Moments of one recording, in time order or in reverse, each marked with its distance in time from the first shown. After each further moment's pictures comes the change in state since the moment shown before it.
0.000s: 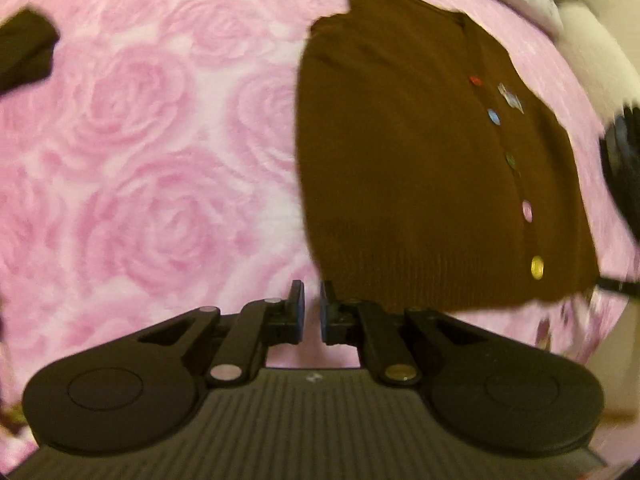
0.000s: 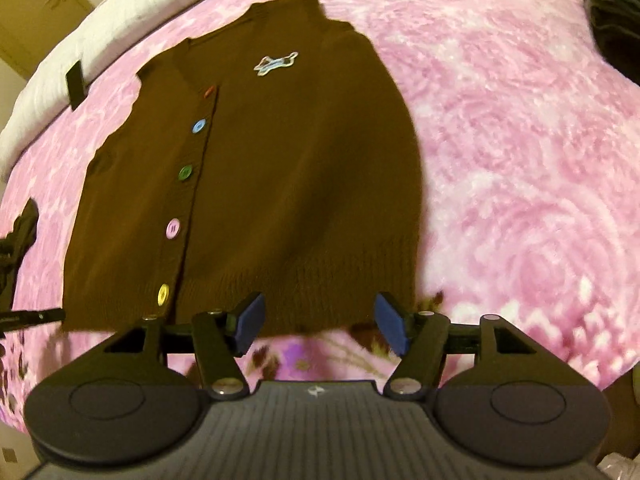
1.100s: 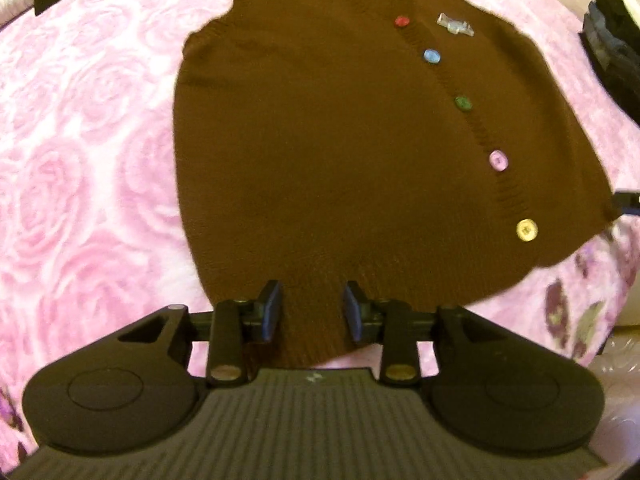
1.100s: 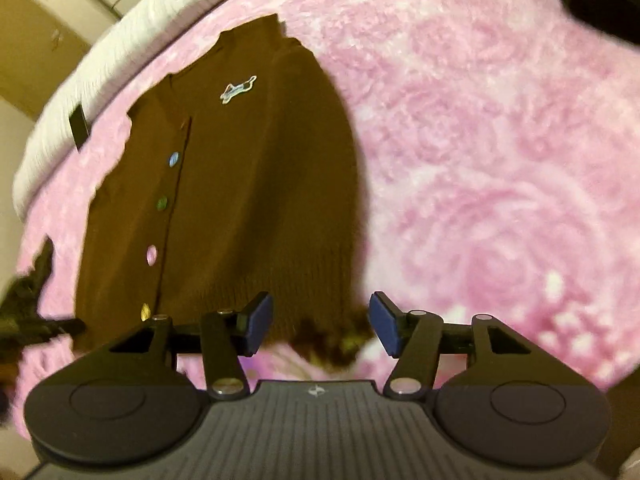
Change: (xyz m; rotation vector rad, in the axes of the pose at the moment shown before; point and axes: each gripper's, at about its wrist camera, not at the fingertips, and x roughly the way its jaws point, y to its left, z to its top) left arm 0.036 -0.083 0.018 0.269 0.068 0.074; right arm -0.002 -0.079 0.002 0.146 -0.048 0.121
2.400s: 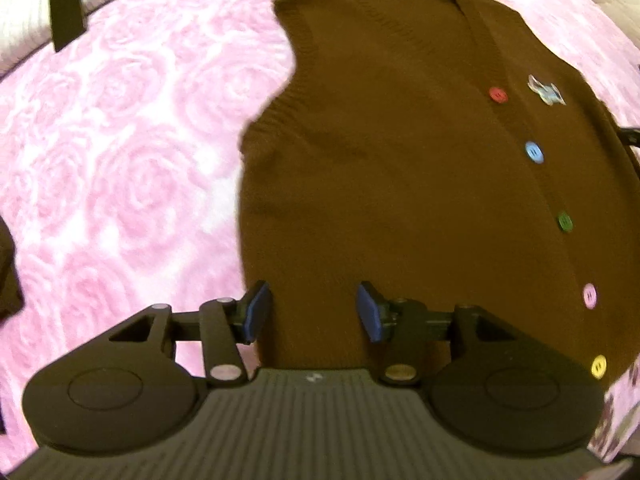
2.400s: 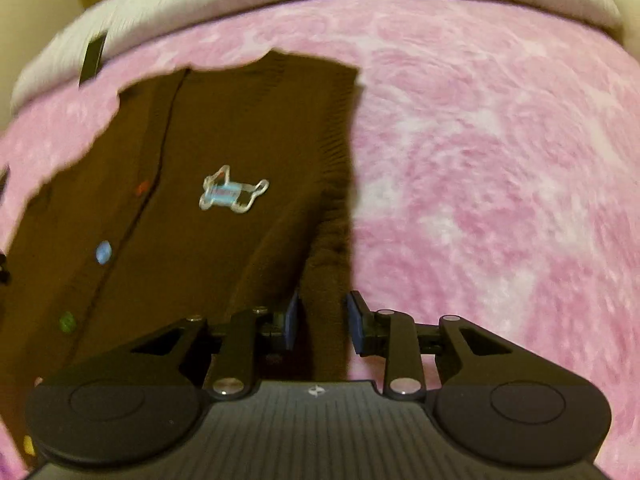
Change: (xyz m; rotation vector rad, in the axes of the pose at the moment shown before) left arm 0.028 0.041 0.108 -0.035 -0.031 0.149; right arm 0.117 0.053 0.178 -0.480 -0.037 -0.085
